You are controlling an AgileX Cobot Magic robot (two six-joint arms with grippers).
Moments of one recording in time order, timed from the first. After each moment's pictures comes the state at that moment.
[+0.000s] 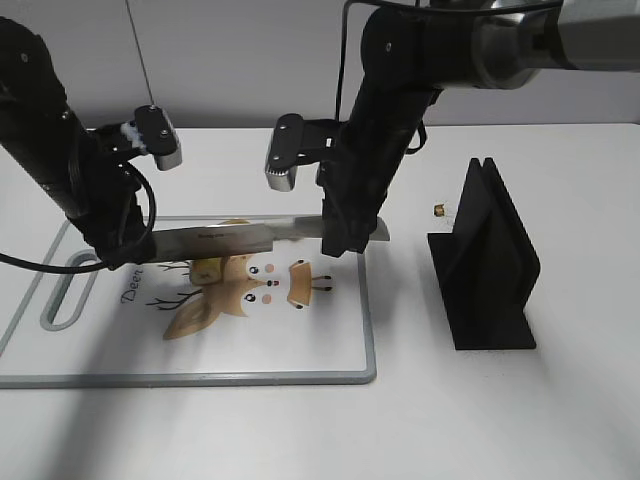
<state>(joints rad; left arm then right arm) -0.26 1.91 -1.23 -0.36 0.80 1.21 0.53 2.23 -1.69 0.28 0.93 -1.01</state>
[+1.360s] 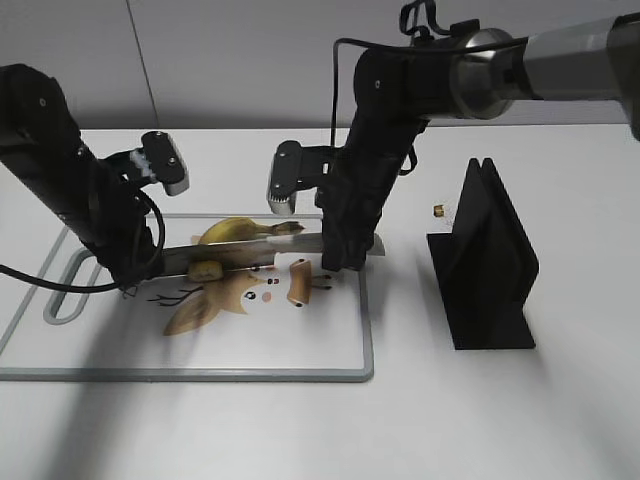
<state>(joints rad) -0.26 1.97 -1.16 -0.37 0.64 1.21 0.53 2.31 -1.70 0.26 0.86 -1.05</state>
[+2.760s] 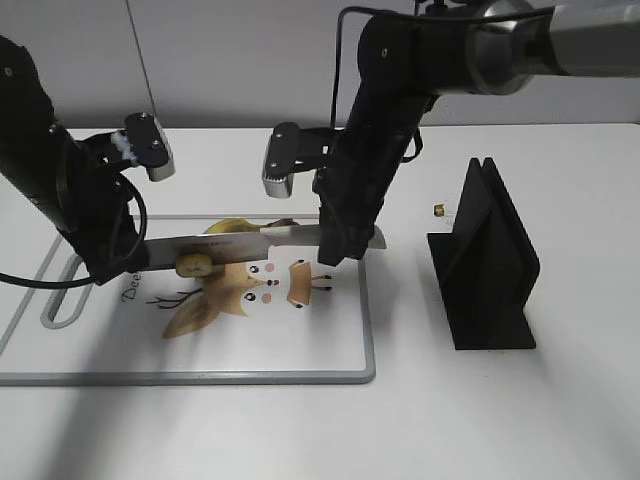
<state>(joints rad) -0.26 1.85 -1.14 -0.35 0.74 1.21 0.53 2.24 -1.69 0.31 0.96 -1.05</state>
